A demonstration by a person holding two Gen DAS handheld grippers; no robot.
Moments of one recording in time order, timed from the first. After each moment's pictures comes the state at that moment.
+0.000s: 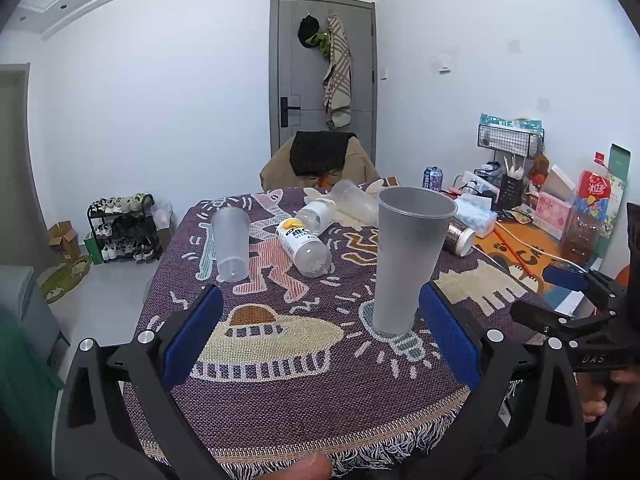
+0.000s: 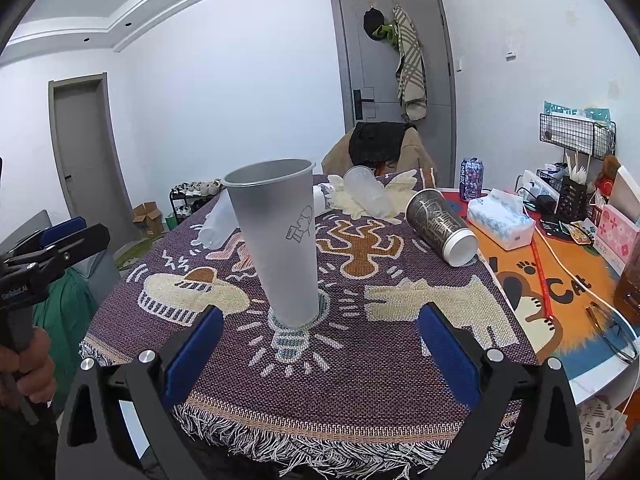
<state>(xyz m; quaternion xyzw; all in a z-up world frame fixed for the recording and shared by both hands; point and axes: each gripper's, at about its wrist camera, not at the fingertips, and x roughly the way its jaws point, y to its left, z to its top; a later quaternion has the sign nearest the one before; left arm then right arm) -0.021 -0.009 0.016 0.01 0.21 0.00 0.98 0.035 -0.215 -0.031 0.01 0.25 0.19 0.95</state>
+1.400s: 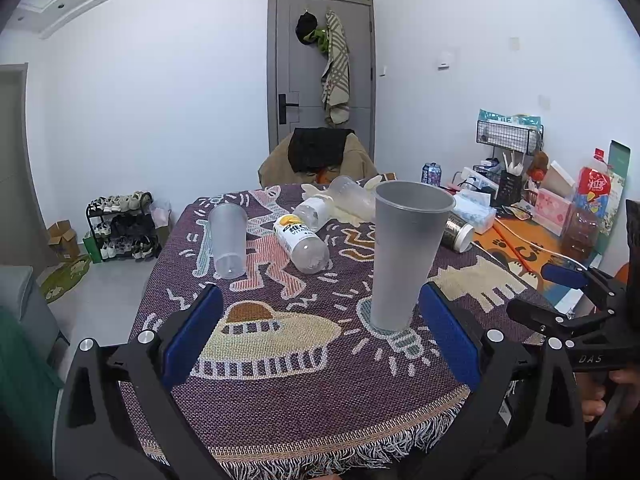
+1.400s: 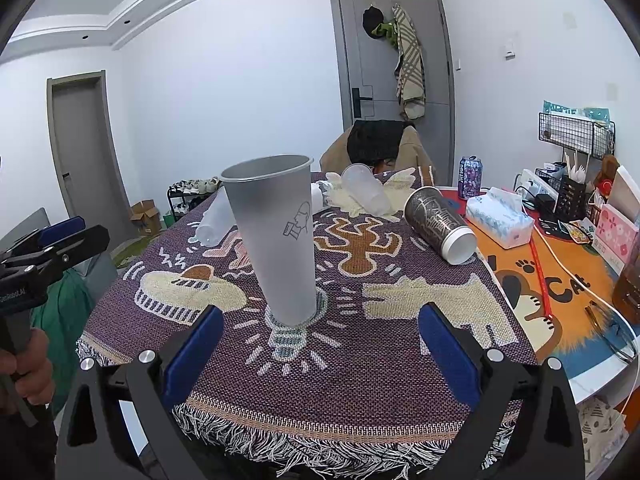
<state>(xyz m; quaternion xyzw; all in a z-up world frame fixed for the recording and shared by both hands) -0.018 -0.014 0.013 0.01 0.22 0.00 0.98 0.037 -0.214 -0.035 0.01 0.25 0.18 0.95</state>
